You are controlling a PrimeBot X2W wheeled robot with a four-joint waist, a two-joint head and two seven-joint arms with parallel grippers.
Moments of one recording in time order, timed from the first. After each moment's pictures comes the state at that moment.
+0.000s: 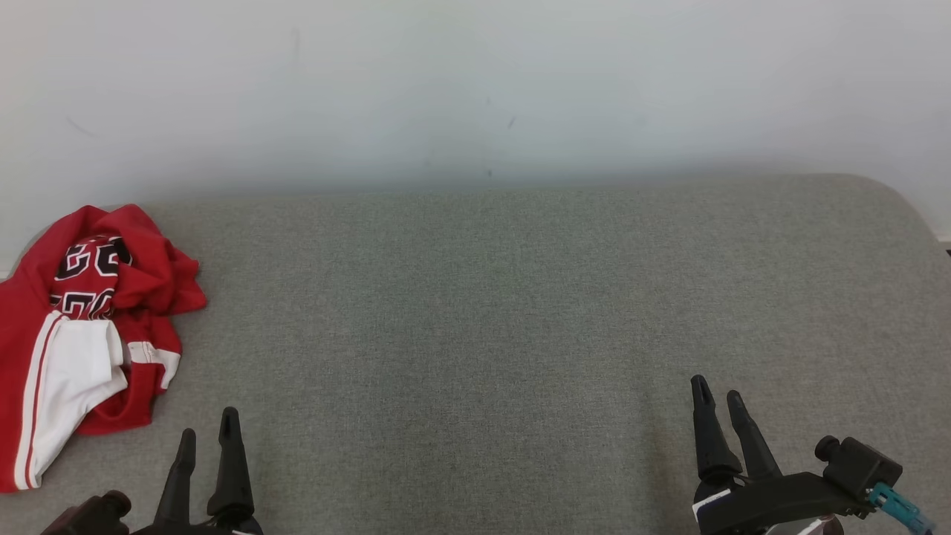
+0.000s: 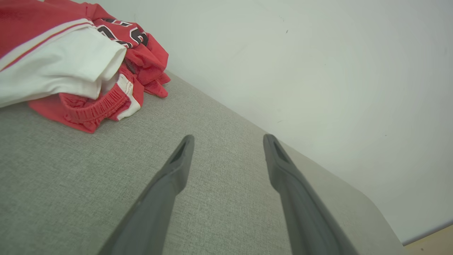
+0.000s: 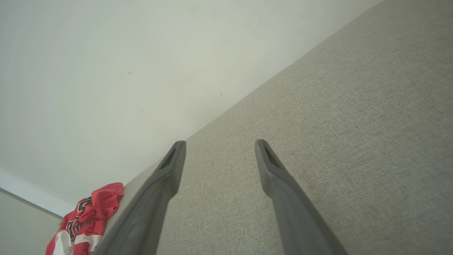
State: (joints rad) left arm -0.03 0.05 0.07 0.16 -0.67 -0.12 -0.12; right arm -0.06 -0.05 0.01 0.22 0.69 0.13 -0.12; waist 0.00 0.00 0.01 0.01
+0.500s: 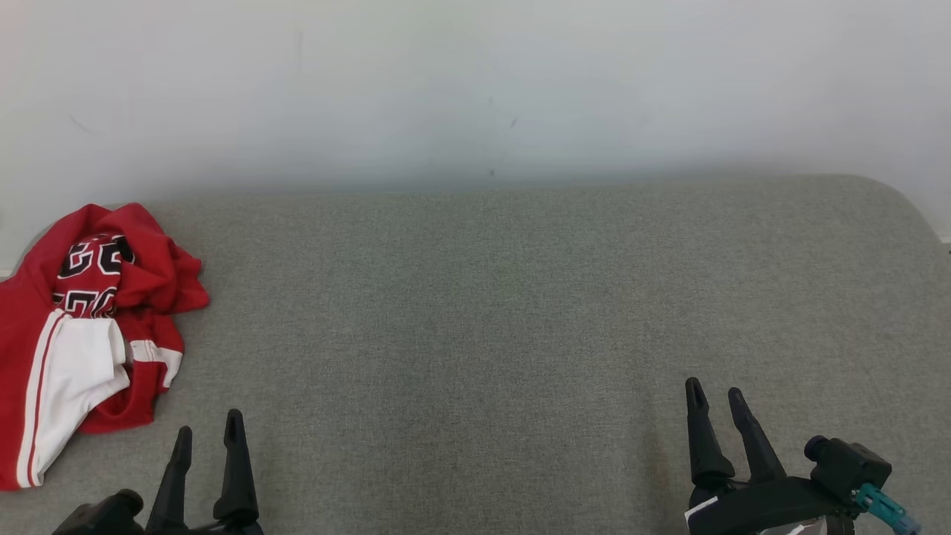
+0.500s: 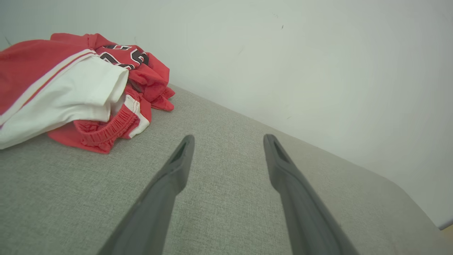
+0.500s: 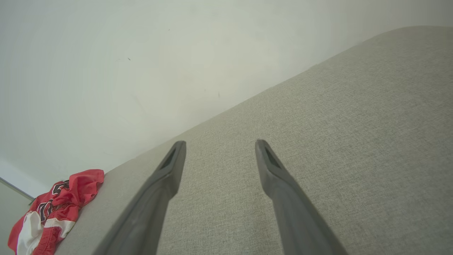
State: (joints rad) left arm -0.02 0.06 0.06 0.17 -0.51 -0.12 -0.16; right arm -0.06 -0.05 0.01 0.24 0.53 0.13 -0.16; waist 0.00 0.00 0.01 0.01
